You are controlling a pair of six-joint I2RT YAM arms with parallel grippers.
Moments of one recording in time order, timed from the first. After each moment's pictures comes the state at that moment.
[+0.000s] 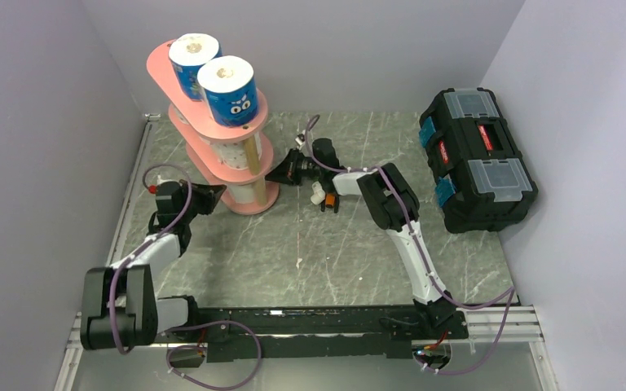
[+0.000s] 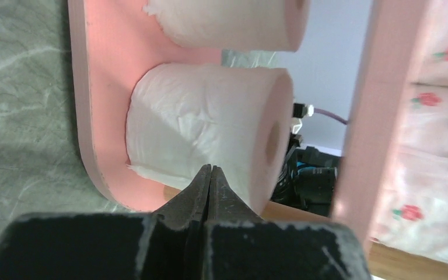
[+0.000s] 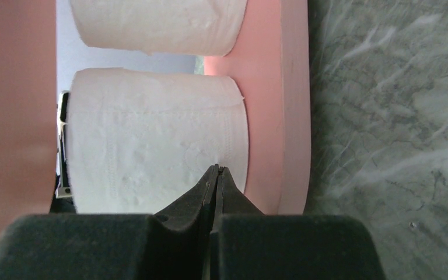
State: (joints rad) left arm 0.05 1.27 0.43 0.43 0.27 -1.24; right arm 0.54 2.49 1.62 0.63 -0.77 1.16
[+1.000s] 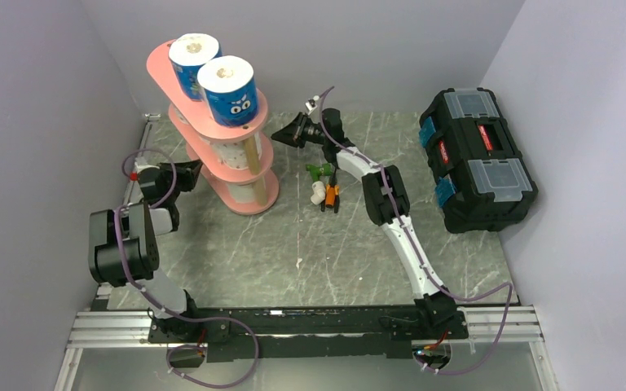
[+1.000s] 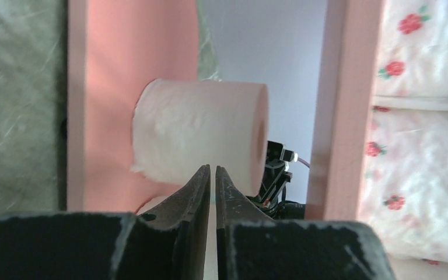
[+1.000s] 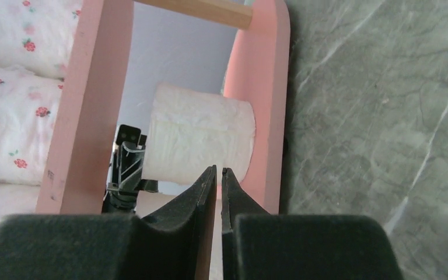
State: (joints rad) left arm 0.25 1.65 0.58 0.82 0.35 -1.33; right arm 0.42 2.82 2.32 0.44 -0.79 1.21
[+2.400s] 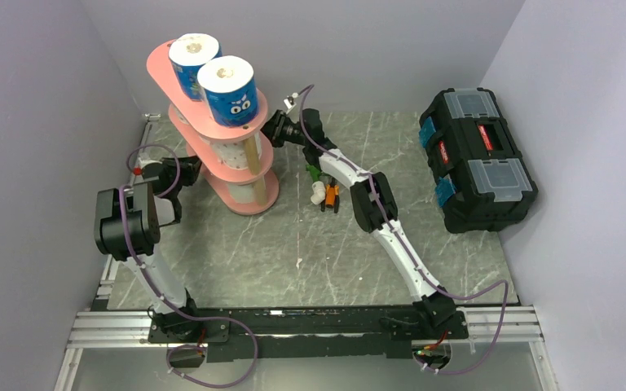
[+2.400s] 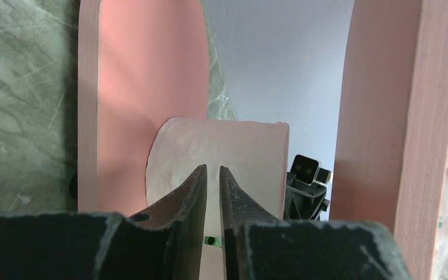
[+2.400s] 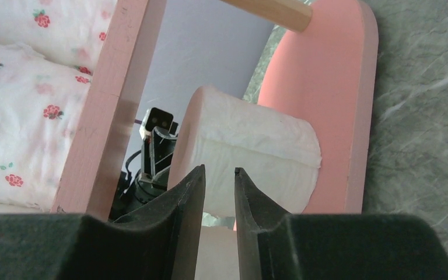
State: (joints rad) left arm 0.25 1.86 0.71 0.95 0.34 -1.32; right arm 0.53 2.88 2.52 0.40 -0.69 1.18
